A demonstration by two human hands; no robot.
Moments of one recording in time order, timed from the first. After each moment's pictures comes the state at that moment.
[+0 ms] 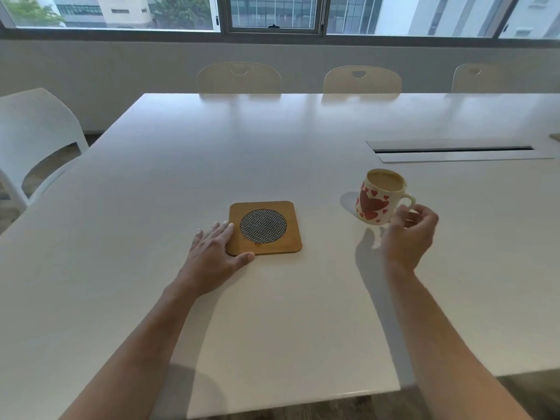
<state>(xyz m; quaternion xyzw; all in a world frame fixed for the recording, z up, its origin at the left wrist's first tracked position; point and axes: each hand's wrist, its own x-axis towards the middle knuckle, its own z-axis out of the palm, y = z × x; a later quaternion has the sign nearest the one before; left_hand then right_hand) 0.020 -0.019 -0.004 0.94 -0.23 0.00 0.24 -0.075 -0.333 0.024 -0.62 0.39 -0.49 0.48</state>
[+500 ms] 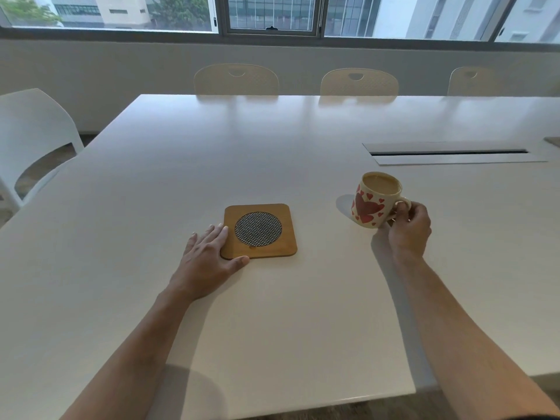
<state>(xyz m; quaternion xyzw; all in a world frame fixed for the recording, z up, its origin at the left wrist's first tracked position) 0.023 -0.019 -0.009 0.95 -0.24 0.01 0.22 -0.059 -0.389 0.013 -0.71 0.38 -0.38 0.45</state>
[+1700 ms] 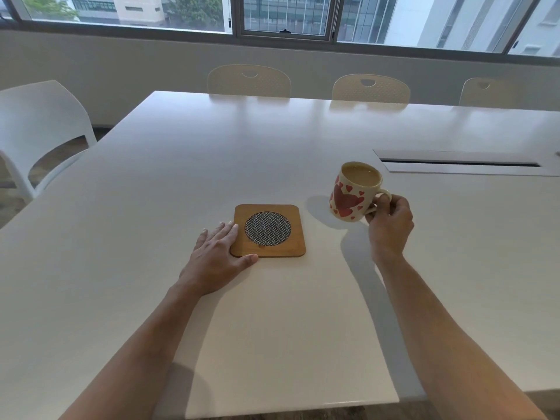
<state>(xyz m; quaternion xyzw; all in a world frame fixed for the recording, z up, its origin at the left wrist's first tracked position) 0.017 -0.019 -0.003 0.95 -0.23 0.00 0.23 -0.029 -0.336 0.026 -0.68 0.31 -0.41 0.53</state>
